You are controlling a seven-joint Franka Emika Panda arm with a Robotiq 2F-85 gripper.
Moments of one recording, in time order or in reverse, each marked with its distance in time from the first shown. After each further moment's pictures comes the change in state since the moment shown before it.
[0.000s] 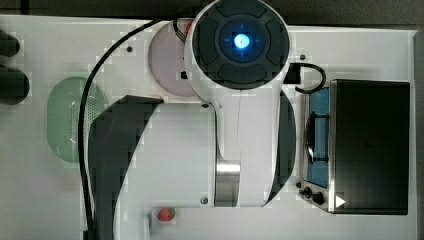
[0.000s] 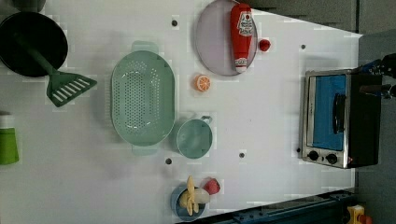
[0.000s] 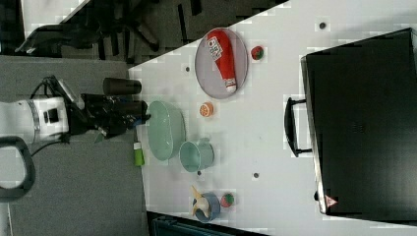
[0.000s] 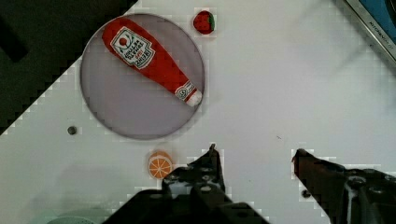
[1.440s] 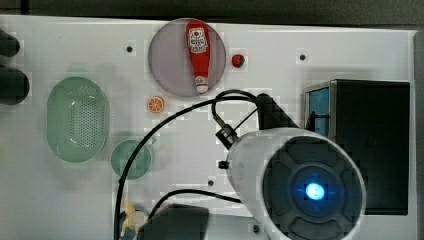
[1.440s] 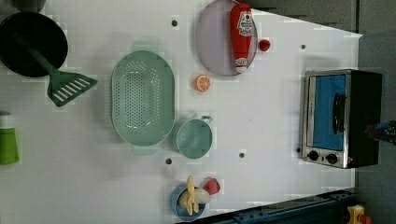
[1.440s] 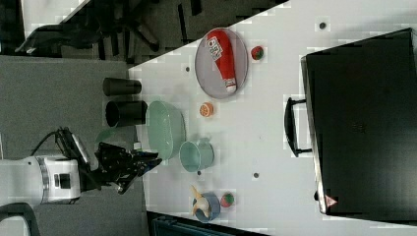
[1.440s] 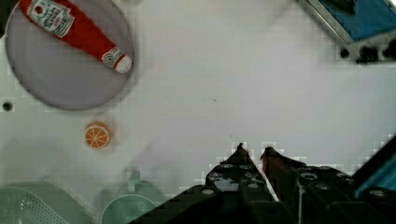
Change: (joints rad) arm -0.019 -0.300 -0.078 -0.279 -0.016 -0.063 -0.067
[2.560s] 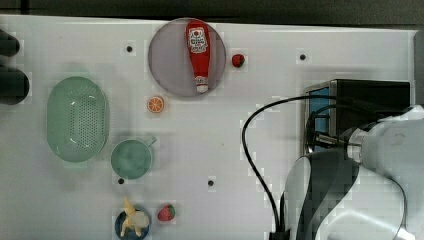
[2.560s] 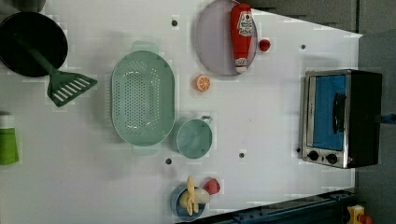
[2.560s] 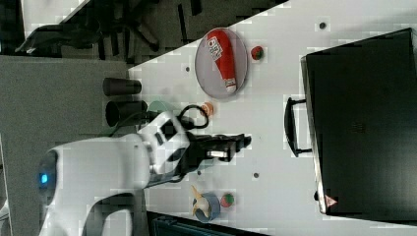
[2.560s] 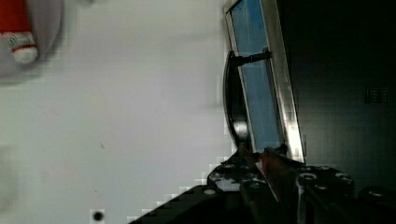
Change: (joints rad) arm -0.049 0.223 -0.308 -0.012 -0.080 0.270 -0.895
